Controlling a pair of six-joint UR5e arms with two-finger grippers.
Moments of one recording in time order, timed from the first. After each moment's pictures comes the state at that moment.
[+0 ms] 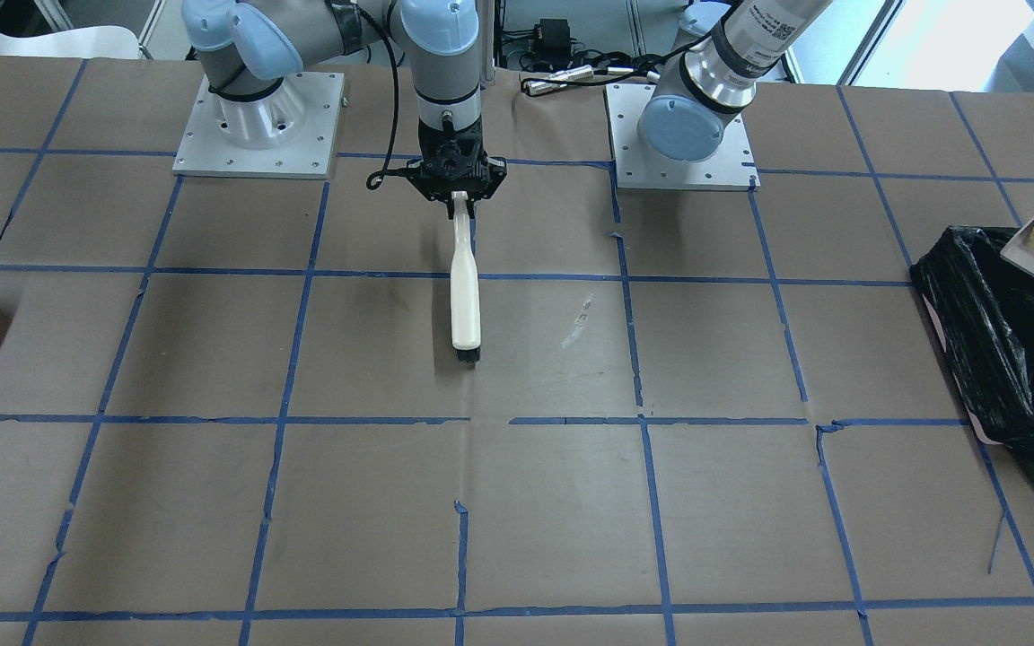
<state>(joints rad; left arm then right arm) -0.41 -1.90 -1.32 -1.39 1.95 1.92 2.17 -1.58 2.22 -2.26 -1.54 0.58</state>
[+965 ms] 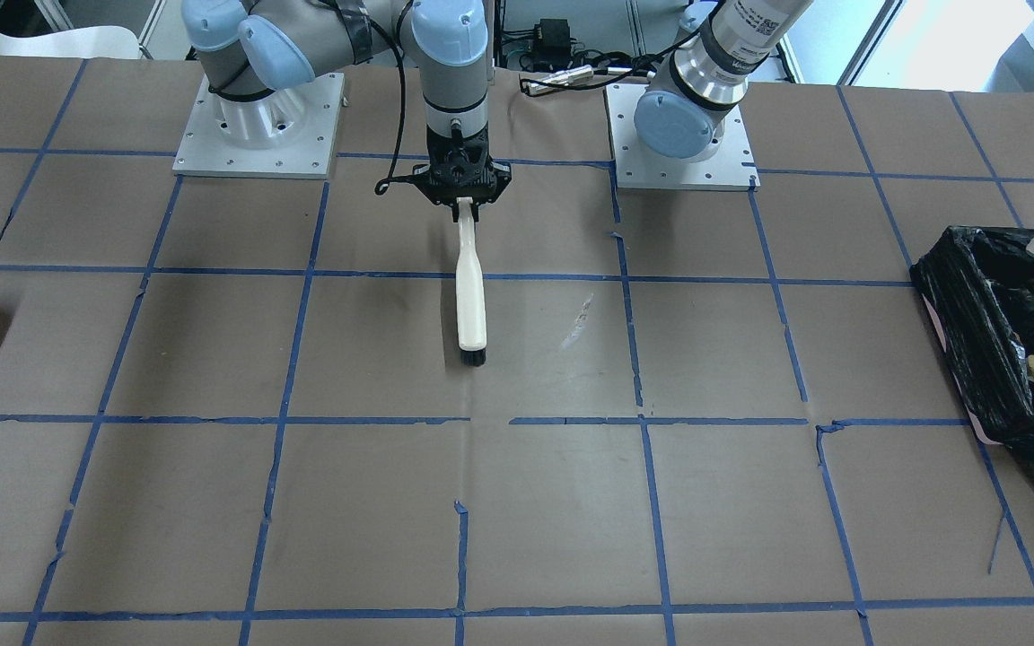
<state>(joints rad) -0.48 -1.84 -1.32 -1.34 2.02 1.91 2.19 -1.55 2.22 -2.27 -1.54 0.58</state>
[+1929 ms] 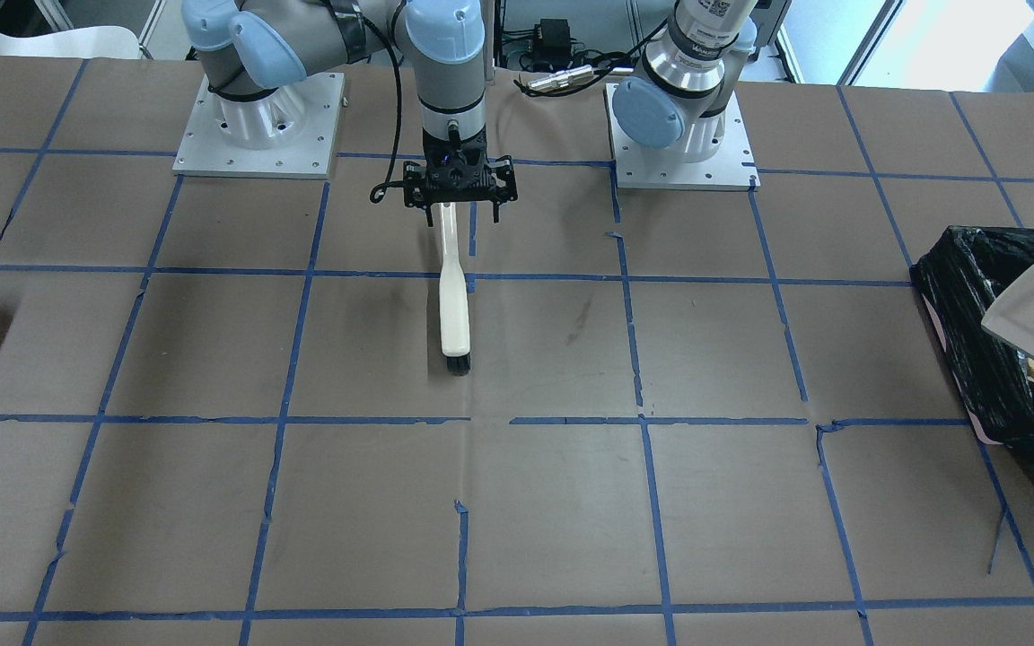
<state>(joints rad) -0.74 -1.74 -1.34 -1.41 1.80 1.75 2.14 -1.55 2.14 -2.23 -1.56 0.50</state>
